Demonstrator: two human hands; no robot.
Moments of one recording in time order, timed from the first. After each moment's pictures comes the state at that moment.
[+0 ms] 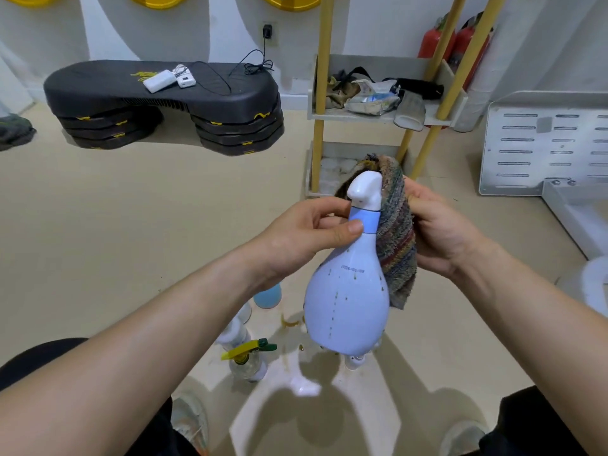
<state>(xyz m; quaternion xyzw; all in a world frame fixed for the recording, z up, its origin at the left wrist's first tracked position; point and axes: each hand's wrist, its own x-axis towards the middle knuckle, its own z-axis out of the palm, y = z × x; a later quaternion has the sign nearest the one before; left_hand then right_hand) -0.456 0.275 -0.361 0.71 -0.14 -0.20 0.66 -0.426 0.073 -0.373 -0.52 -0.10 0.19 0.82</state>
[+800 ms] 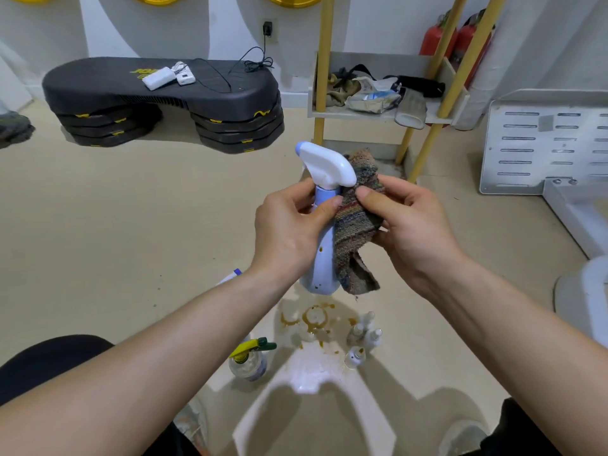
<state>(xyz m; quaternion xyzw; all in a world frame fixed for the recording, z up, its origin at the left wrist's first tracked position) -0.454 0.261 -0.377 0.79 0.01 0.09 0.61 -0.452 0.110 -0.360 -0.63 0.01 0.04 0.78</state>
